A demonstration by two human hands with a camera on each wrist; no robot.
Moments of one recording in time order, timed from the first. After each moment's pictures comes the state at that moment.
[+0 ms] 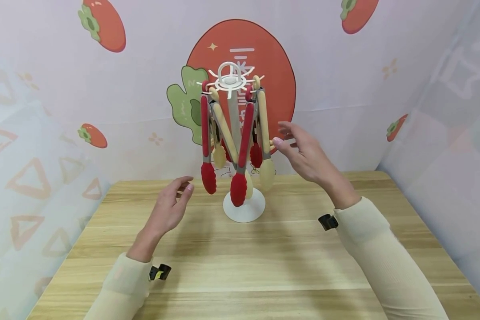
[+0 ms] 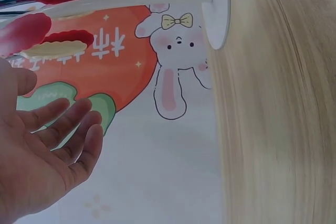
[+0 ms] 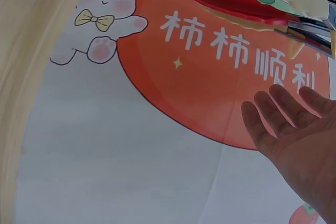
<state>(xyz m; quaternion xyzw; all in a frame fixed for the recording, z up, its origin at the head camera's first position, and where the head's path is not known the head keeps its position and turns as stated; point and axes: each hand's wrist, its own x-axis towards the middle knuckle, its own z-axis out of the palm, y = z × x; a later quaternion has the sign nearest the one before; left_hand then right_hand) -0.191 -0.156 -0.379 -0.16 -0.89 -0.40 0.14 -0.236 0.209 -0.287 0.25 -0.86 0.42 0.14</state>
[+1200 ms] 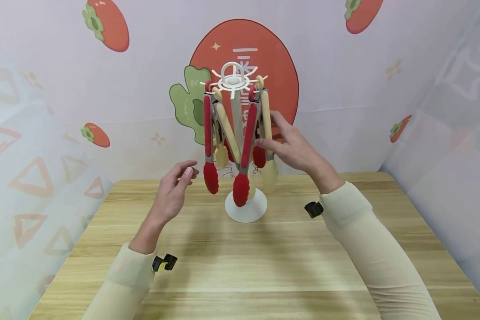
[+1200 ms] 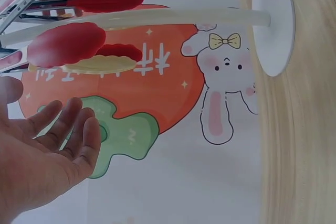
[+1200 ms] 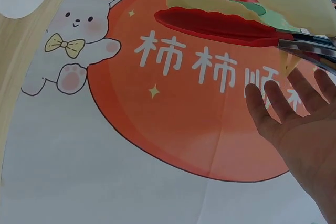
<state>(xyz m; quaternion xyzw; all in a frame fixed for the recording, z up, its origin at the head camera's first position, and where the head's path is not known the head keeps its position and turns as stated) -0.194 -0.141 -0.340 -0.17 -0.82 -0.53 0.13 -0.254 0.177 -0.265 0.29 -0.82 0.49 0.04</state>
